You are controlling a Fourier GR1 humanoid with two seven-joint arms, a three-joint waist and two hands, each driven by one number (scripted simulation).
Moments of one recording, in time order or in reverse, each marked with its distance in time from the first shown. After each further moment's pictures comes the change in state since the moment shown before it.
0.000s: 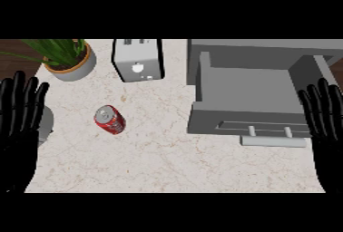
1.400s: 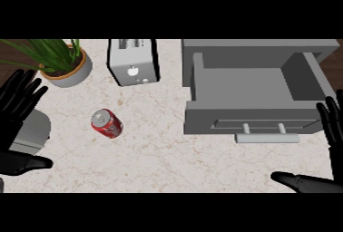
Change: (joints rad) left arm -0.085 0.216 0.248 0.307 0.419 -0.290 0.286; right arm 0.068 0.017 -0.128 -0.005 -0.057 -0.018 0.166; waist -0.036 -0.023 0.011
